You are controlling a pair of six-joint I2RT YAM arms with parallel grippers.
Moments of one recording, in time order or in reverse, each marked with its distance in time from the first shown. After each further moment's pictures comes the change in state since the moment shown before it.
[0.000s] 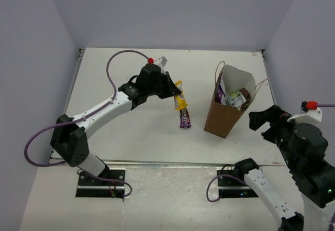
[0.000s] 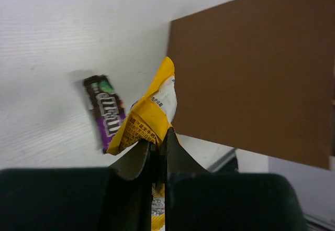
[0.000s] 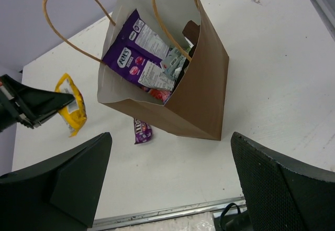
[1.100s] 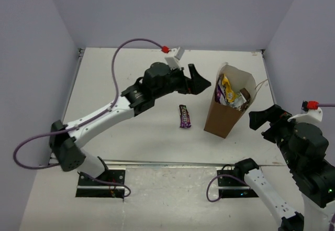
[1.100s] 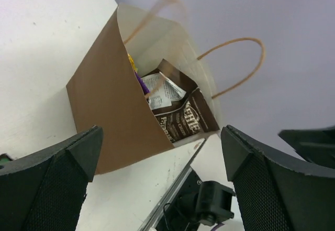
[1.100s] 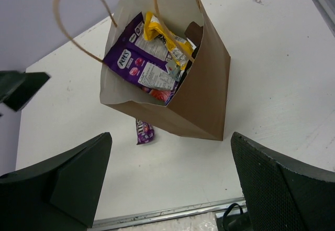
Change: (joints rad) left arm -0.216 0.019 0.227 0.212 -0.028 0.097; right arm 0.002 0.005 0.002 0.000 -0.001 0.014
